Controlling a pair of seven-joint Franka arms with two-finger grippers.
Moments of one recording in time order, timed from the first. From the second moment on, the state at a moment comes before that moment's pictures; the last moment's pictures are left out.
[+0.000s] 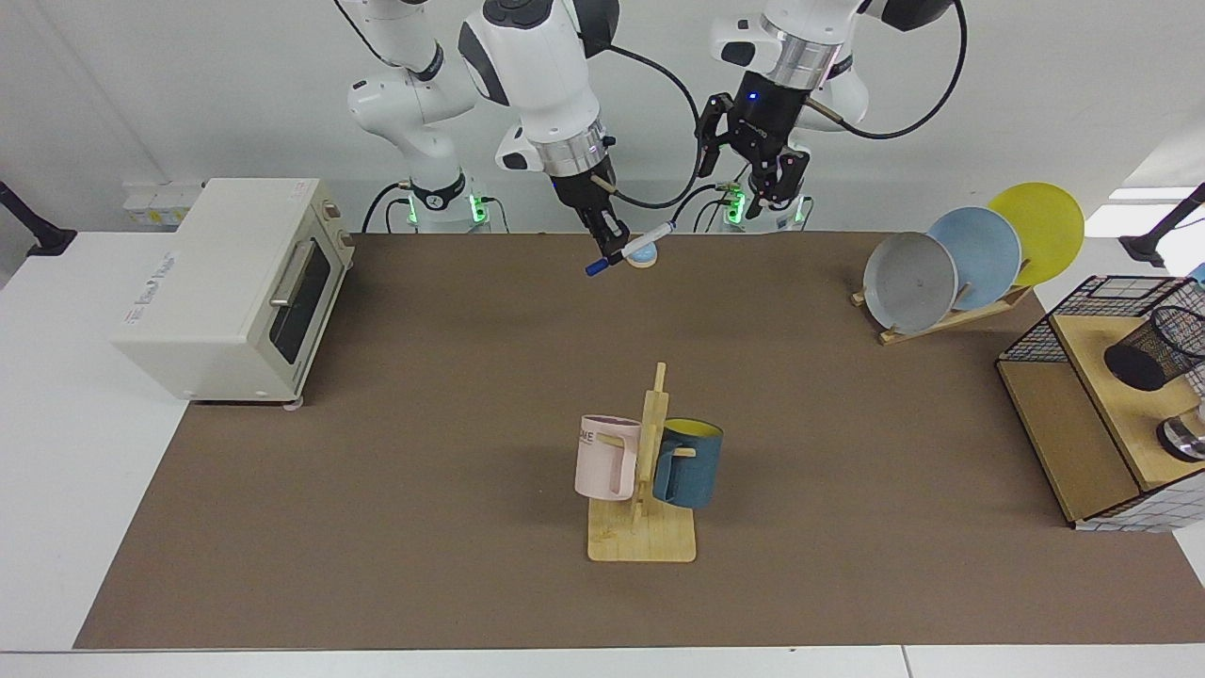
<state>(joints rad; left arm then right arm) -0.32 -0.10 -0.14 -1.60 -0.18 1.65 0.55 0.41 0.10 0.14 -1.62 0.22 1.86 1.59</state>
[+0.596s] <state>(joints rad) -0.38 -0.06 -0.18 -1.66 -0.18 1.75 0.57 0.41 0.10 0.14 -1.62 0.22 1.86 1.61</state>
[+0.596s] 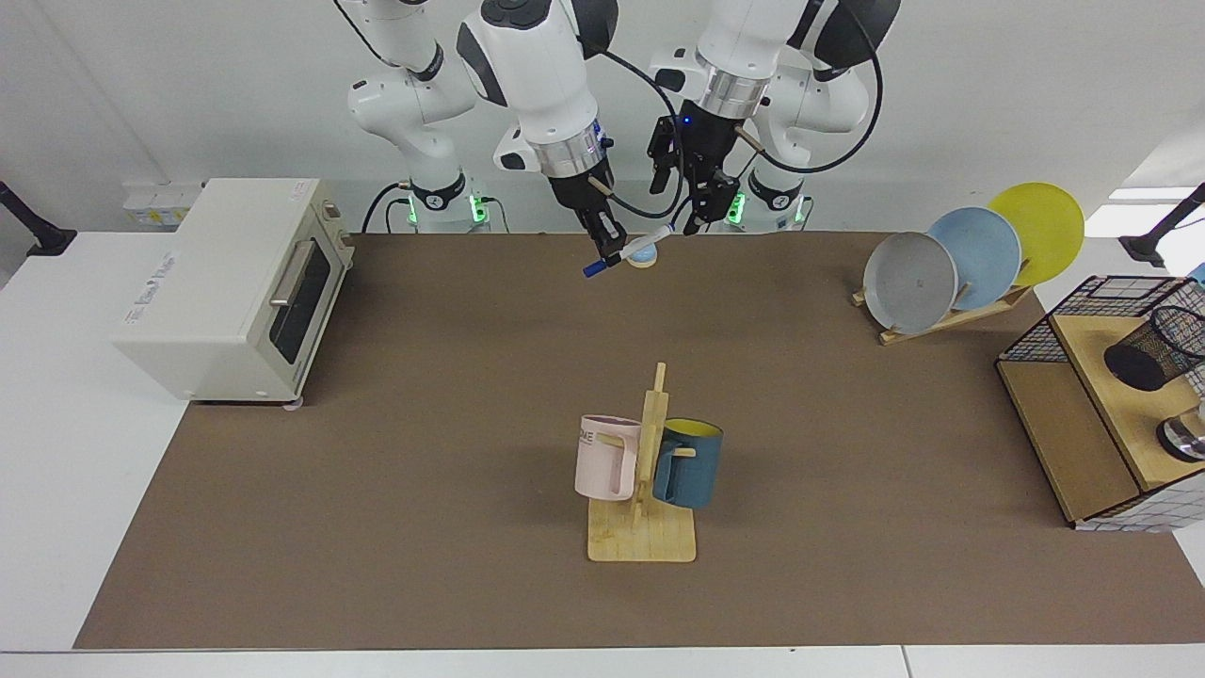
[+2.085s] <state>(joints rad) -0.39 -0.02 -0.20 -1.72 -0.18 1.84 0.61 0.40 0.10 0.13 -1.61 0.21 1.86 1.62</state>
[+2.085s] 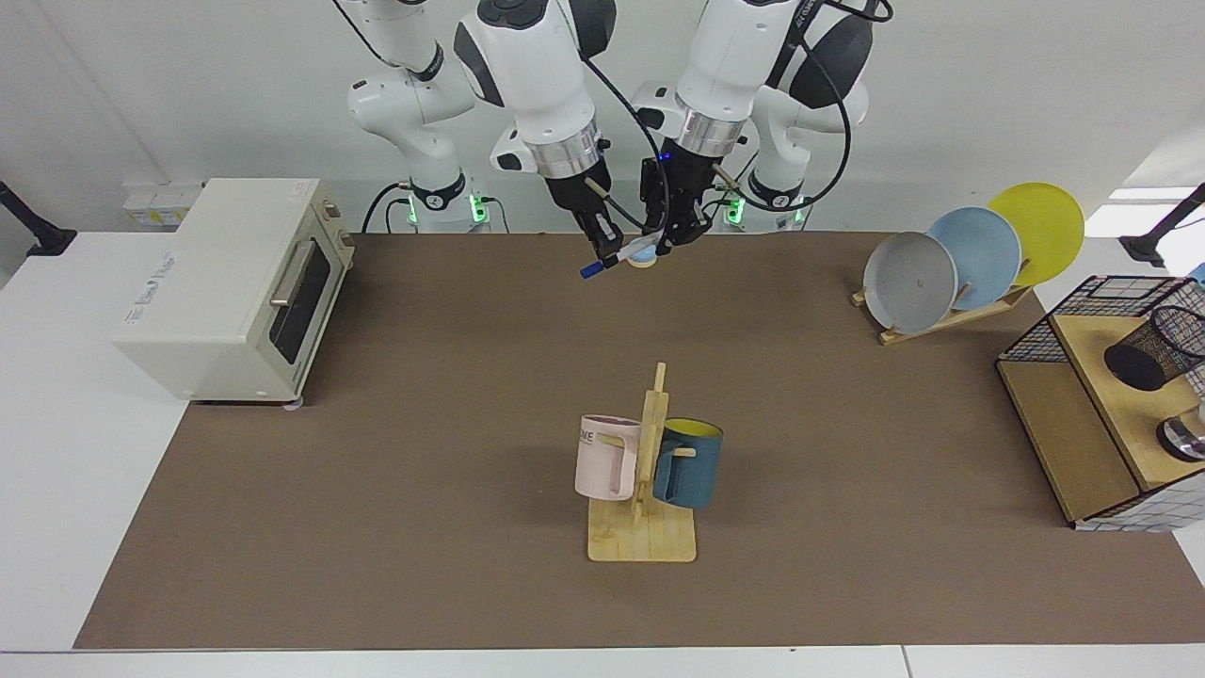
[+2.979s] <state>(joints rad) -0.39 -0.02 -0.20 -1.72 -0.18 1.85 0.59 0.40 0.10 0.13 -1.61 0.21 1.87 1.59</state>
